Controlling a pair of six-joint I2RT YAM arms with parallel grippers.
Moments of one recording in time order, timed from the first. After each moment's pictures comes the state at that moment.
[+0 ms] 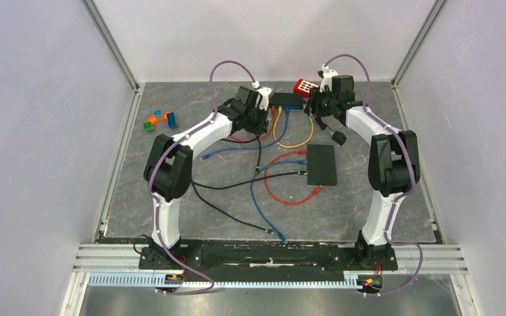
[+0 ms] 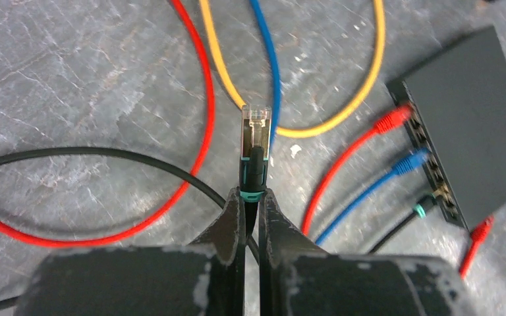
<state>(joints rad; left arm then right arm) -0.55 2.05 1.63 -0.36 0.18 -0.13 0.13 1.96 1.46 -0.11 -0.26 0.07</state>
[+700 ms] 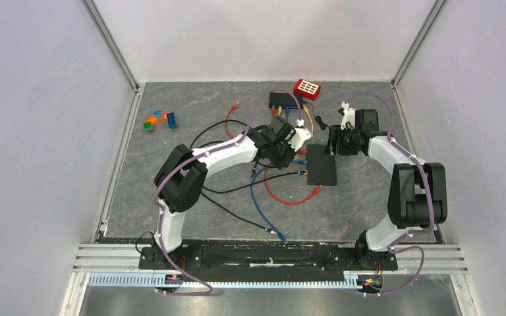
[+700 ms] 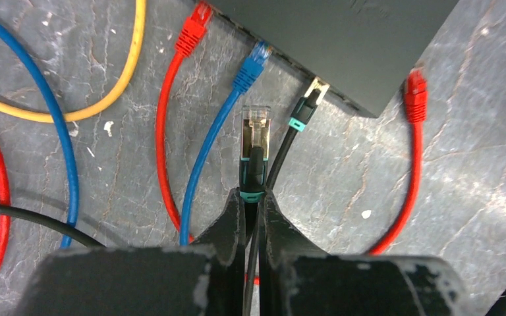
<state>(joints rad) -0.83 1.99 1.51 -0.42 0.19 0.15 0.01 1.60 0.98 -0.33 -0.31 0.01</state>
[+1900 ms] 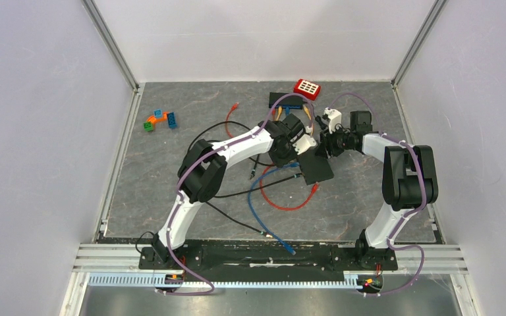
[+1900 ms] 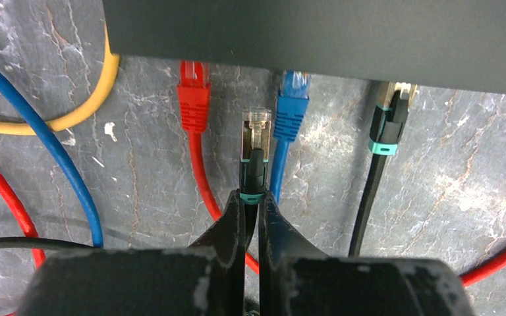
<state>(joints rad) -0.83 2.25 1.84 -0.78 0.09 0.35 0.01 1.78 0.99 -0.17 -0.66 -0.41</state>
